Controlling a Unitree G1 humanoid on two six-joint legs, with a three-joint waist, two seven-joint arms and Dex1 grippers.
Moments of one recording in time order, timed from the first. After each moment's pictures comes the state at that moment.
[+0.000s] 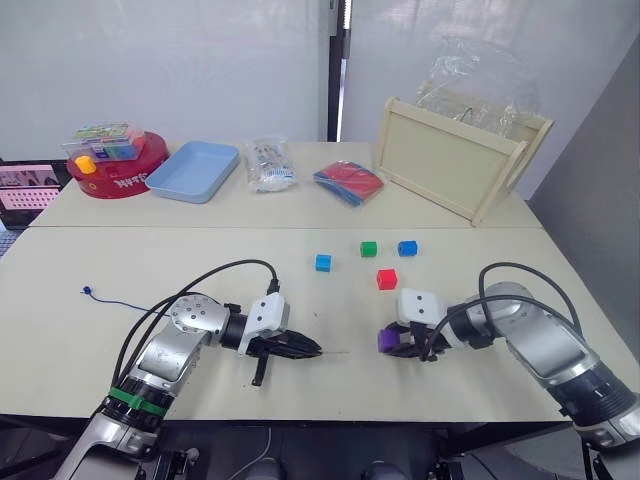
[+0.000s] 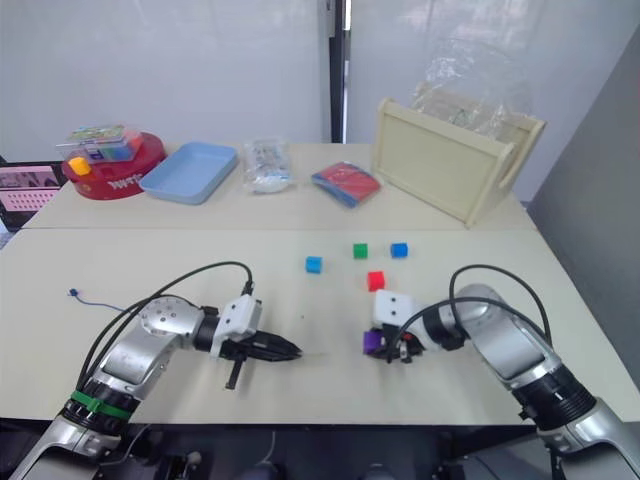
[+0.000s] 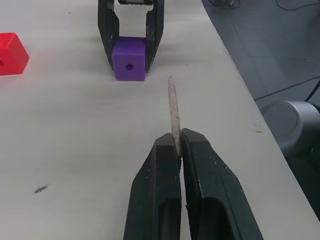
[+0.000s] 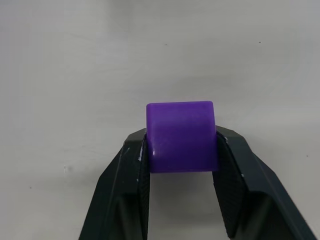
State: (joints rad) left arm -0.46 0.58 -0.25 0.04 -0.27 0.14 -1.37; right arm -0.52 -0.85 0.38 -0.18 0.14 0.51 1.20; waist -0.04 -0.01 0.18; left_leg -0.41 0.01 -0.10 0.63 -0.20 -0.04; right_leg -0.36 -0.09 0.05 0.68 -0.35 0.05
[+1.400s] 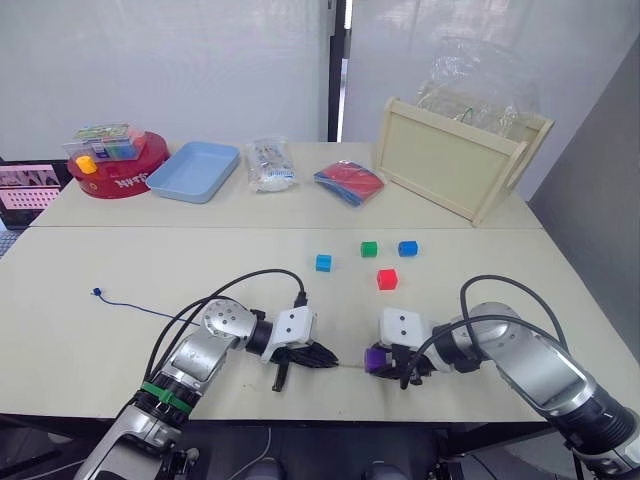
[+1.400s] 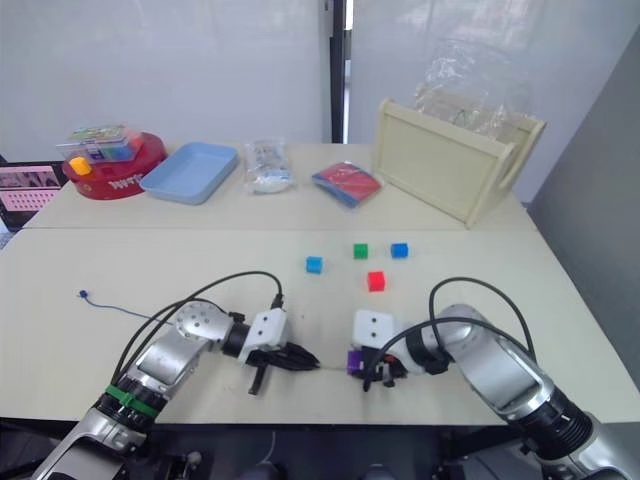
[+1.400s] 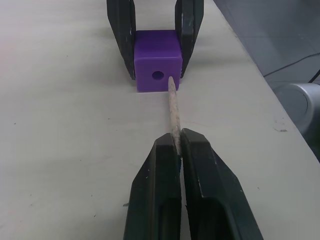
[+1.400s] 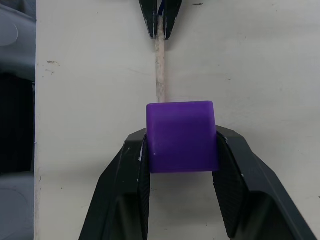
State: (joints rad) left arm -0.50 0.49 -0.36 0.13 -0.15 0.09 -1.32; right arm -0.46 -0.83 0.42 -0.41 0.14 0.71 1.10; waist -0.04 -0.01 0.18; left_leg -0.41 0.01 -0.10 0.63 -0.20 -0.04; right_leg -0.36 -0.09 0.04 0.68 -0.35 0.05
